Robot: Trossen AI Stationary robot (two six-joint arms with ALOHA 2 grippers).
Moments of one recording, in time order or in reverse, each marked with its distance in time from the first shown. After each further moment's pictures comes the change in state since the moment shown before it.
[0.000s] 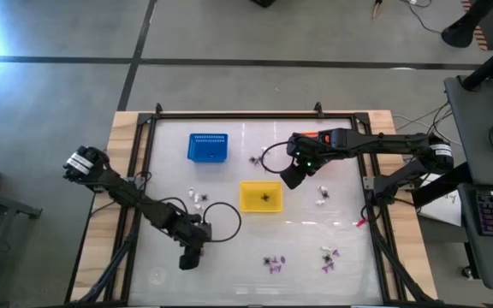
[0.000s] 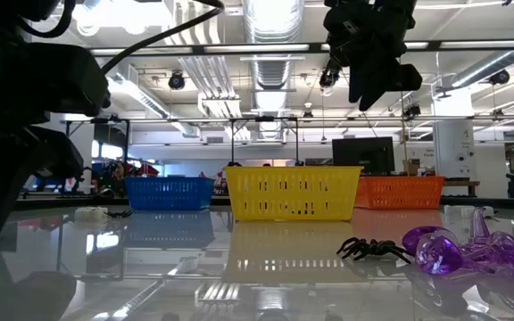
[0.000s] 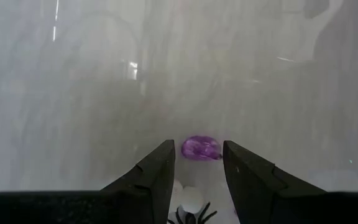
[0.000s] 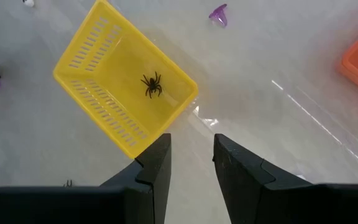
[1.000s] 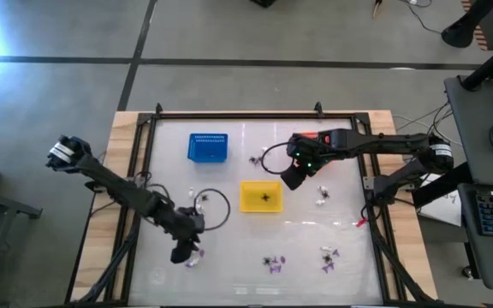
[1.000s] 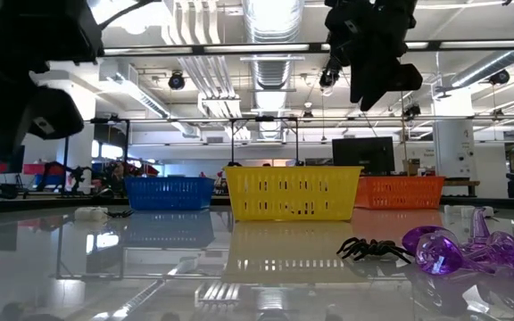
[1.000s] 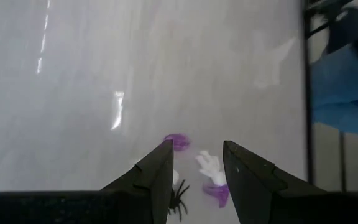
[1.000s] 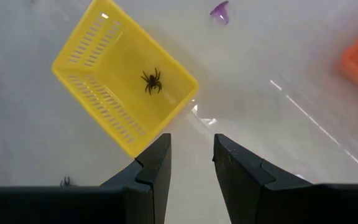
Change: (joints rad) left arm 0.012 -0.239 -0.043 -0.061 -0.012 0.013; right arm 0.000 0.000 0.000 -0.007 0.000 -0.011
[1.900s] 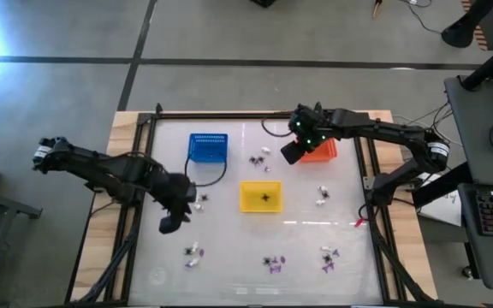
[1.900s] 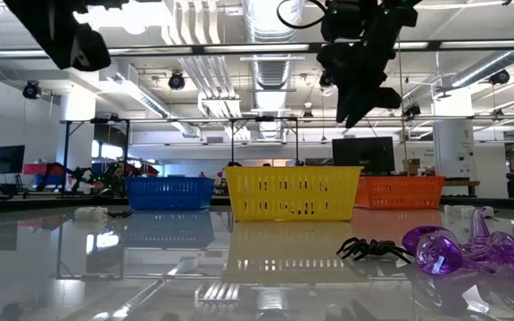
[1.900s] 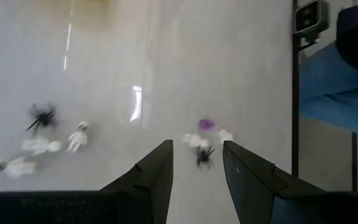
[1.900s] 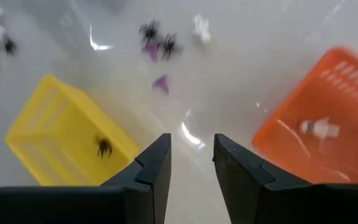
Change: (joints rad) left arm 0.270 -0.225 0.291 -0.581 0.099 0.260; right arm -0.266 0.037 0.000 0.068 -0.016 -0.225
